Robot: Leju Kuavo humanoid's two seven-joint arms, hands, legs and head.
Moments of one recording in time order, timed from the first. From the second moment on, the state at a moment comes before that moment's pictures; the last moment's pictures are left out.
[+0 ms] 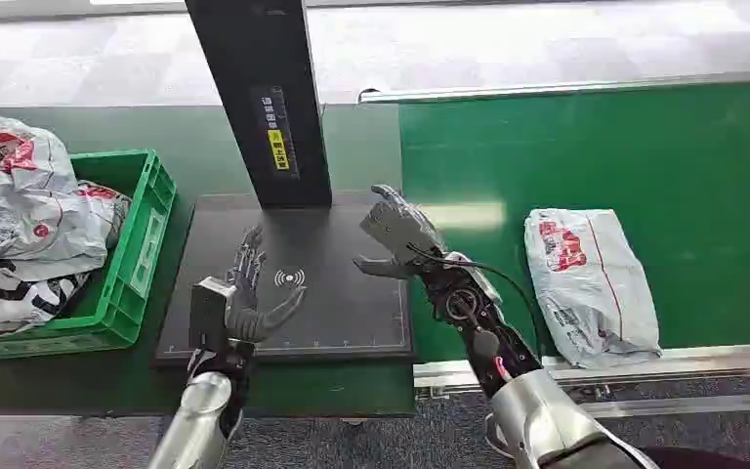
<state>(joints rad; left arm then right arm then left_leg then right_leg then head) -0.26 -0.21 -0.15 -1.15 -0.14 0.01 -0.49 -0.70 0.18 0.42 -0.73 0.48 -0.03 -0.15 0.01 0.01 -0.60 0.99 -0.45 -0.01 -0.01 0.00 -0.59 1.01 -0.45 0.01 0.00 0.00</state>
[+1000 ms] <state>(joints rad) -0.25 -0.21 -0.15 -1.17 -0.15 0.01 -0.47 -0.78 0.09 0.30 -0.54 0.73 -0.27 0.12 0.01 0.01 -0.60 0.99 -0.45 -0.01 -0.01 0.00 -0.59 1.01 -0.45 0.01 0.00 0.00</state>
